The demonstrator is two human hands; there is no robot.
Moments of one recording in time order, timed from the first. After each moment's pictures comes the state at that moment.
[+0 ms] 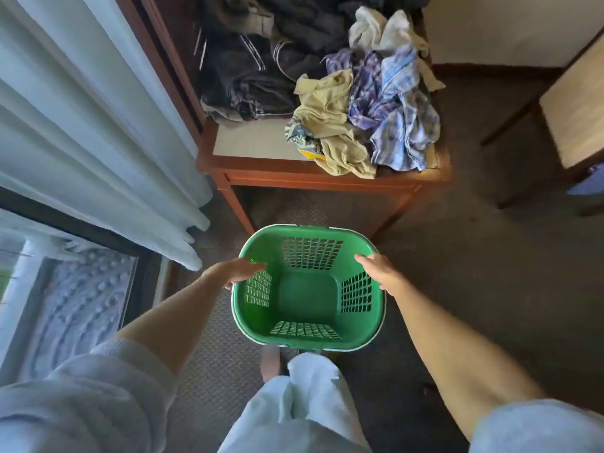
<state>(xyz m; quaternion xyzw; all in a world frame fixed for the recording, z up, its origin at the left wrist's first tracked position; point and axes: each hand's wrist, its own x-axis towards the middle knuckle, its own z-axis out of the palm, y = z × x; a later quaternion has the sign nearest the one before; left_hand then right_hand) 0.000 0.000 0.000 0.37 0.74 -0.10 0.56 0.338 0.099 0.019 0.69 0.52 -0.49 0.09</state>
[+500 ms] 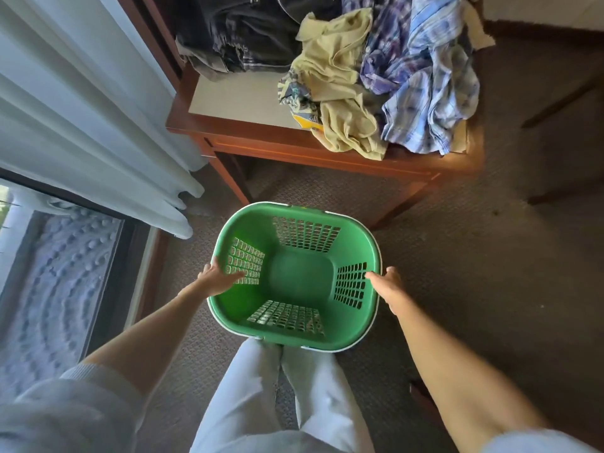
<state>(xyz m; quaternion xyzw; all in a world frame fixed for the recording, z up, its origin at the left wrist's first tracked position) 0.008 -0.051 -0.133 0.25 0.83 -0.04 0.50 0.399 0.111 -0.077 0.76 0.42 -0.49 0.08</state>
